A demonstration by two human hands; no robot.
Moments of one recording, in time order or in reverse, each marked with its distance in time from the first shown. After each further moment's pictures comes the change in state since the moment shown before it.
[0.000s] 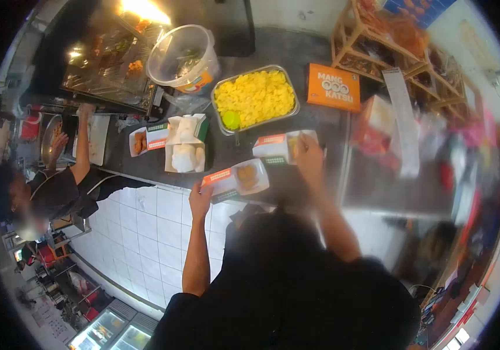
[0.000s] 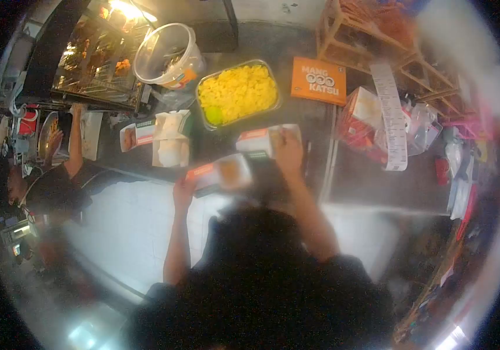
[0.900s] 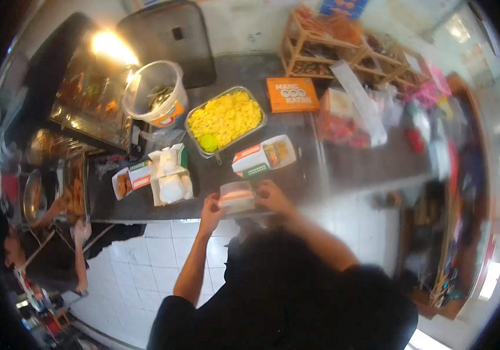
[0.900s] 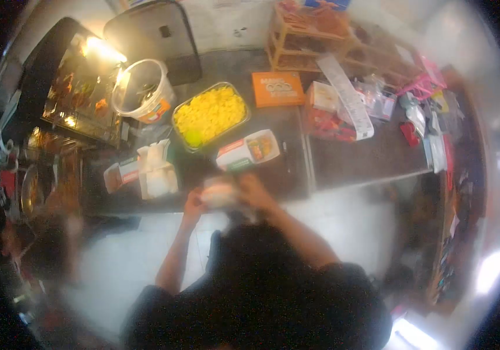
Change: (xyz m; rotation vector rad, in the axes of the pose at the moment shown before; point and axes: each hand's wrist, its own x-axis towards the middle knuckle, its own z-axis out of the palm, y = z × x) left_hand 0.014 -0.018 0.053 -0.396 -0.573 0.467; right_hand -0.126 0.024 0.049 0.106 -0.313 -0.369
